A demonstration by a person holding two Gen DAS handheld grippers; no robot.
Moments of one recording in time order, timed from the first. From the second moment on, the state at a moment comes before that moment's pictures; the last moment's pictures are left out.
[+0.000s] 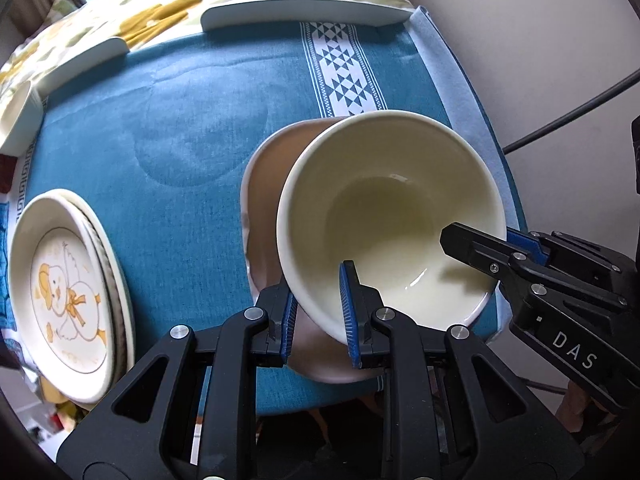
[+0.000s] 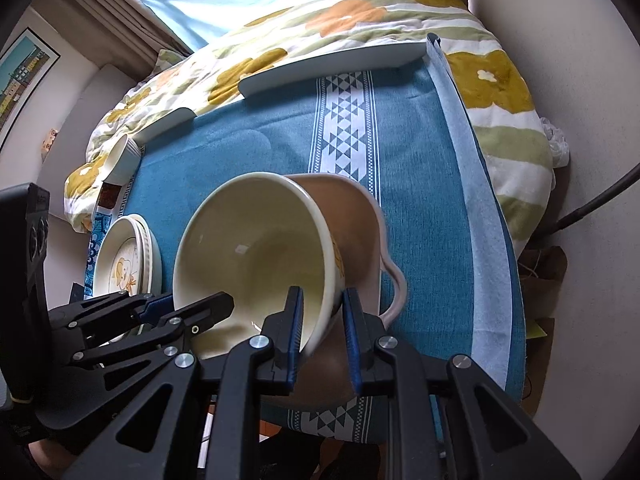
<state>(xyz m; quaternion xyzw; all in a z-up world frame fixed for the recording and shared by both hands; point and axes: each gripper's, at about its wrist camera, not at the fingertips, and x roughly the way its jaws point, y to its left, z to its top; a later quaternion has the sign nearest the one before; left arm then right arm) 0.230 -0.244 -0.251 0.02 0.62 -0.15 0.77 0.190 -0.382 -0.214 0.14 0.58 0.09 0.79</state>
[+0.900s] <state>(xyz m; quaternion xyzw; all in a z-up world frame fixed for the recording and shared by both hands) 0.240 -0.262 -0.266 0.10 0.62 -0.12 0.77 0.188 -0.387 -0.223 0.15 0.59 0.10 0.78</state>
